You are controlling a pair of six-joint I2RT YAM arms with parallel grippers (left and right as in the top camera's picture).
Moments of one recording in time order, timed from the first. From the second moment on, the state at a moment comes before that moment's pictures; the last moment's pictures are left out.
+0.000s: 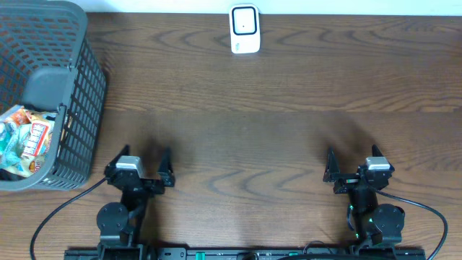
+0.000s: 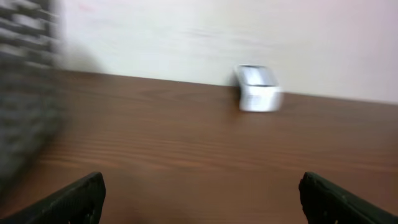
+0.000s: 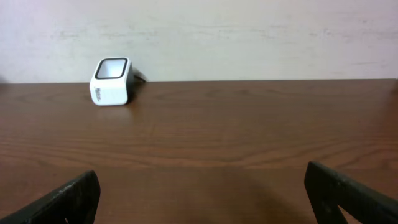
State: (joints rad) left arm -0.02 0.01 0.02 -0.09 0.20 -0.20; right arm 0.03 0.01 0.01 -0.07 -0.03 0.03
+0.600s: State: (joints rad) left arm -0.02 0.02 0.09 0.55 0.27 -0.54; right arm 0.03 0.01 0.01 -0.07 -0.03 0.03
